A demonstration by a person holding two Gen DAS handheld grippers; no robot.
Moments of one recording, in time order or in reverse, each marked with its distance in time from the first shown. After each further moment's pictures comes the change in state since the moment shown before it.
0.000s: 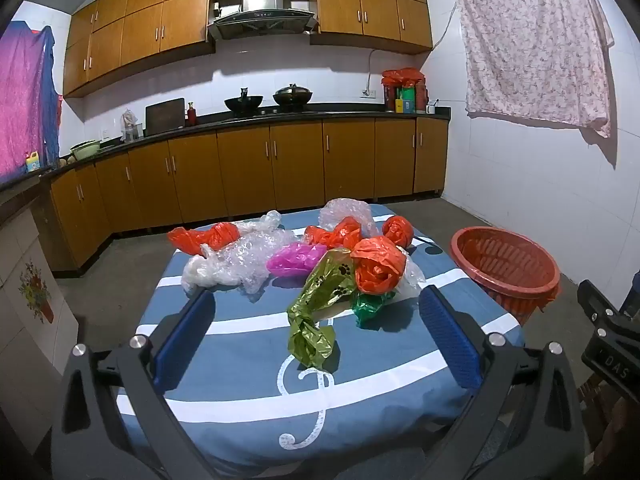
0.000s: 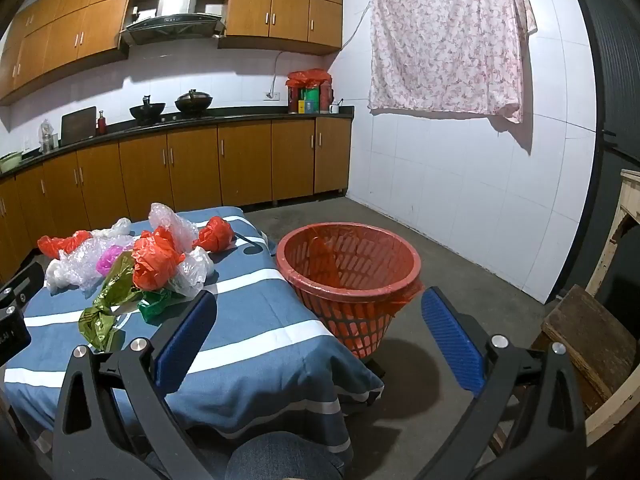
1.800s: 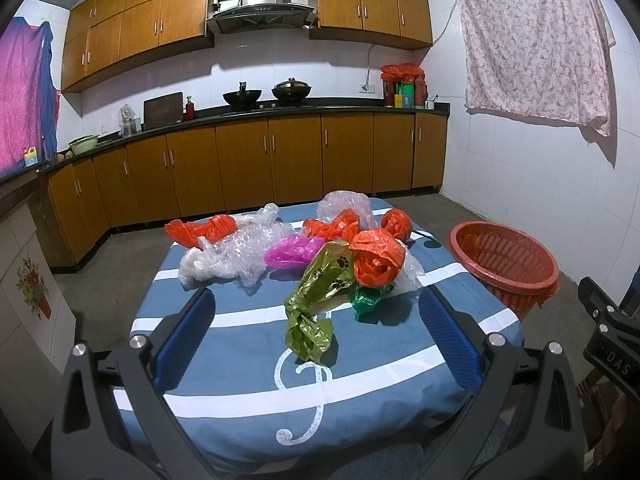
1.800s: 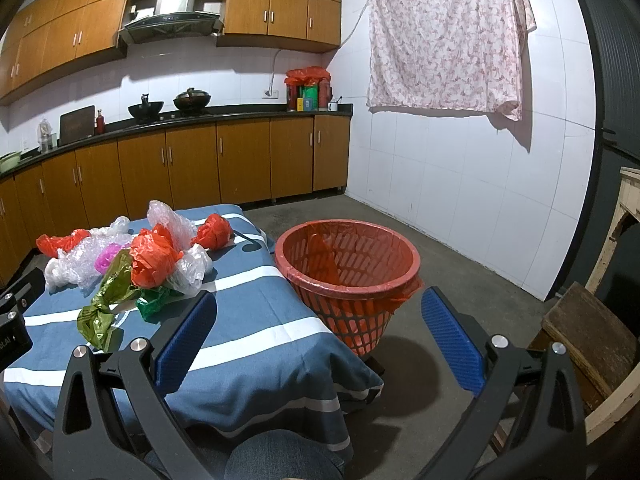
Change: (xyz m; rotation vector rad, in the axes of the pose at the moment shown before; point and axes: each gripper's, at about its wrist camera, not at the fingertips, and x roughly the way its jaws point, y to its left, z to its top) left arm 0.001 0.000 0.000 -0.005 0.013 -0.003; right arm 0.002 -0.001 -0.002 0.002 0.005 0.000
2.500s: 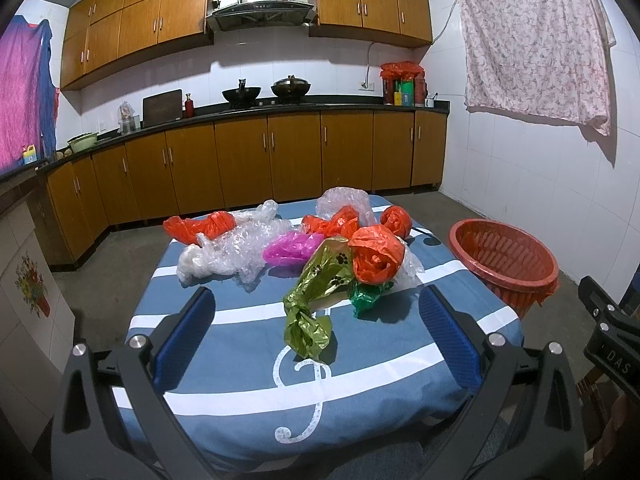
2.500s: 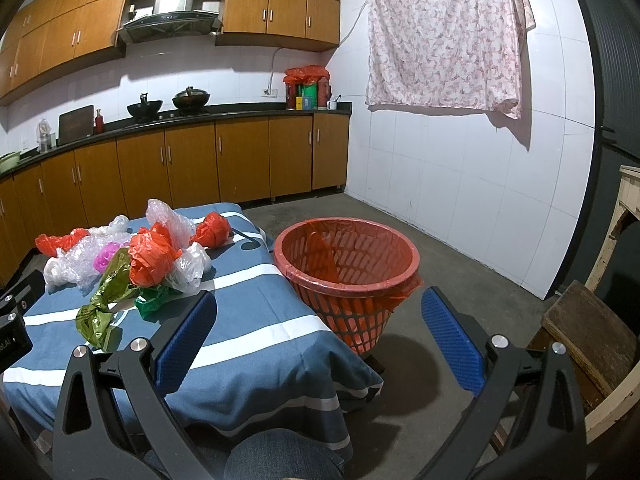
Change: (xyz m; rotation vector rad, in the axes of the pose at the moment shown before) left arm 0.000 0.000 0.000 0.000 0.003 -0.001; right arm 0.001 -0.002 -0.001 0.001 0.003 0.000
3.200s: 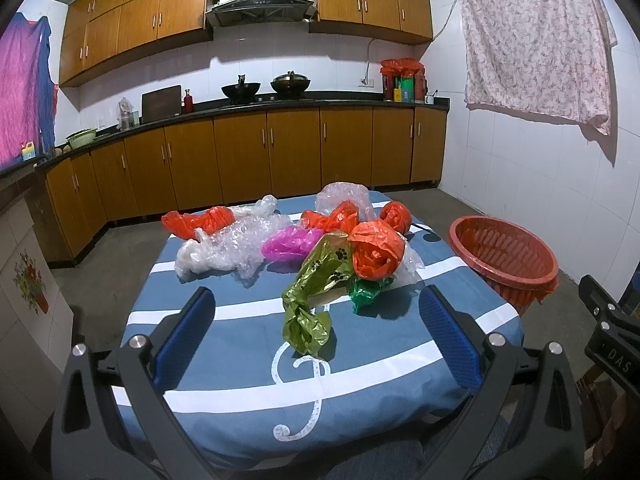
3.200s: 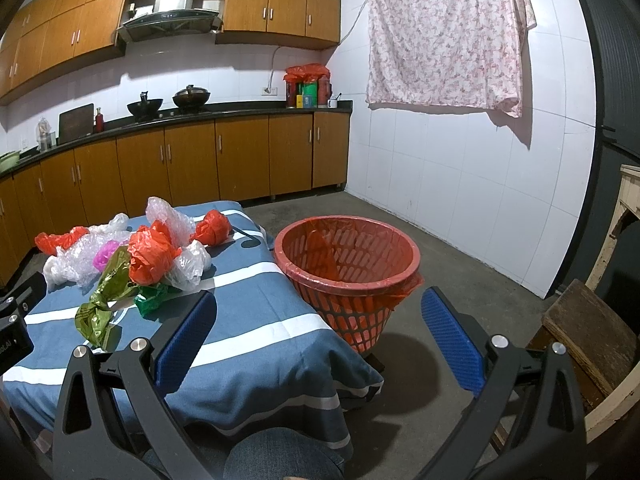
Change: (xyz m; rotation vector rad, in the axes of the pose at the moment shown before) left arm -0.001 0.000 -0.001 -0.003 0.008 0.001; right arm -0.001 -0.003 0.004 0.000 0.006 0.010
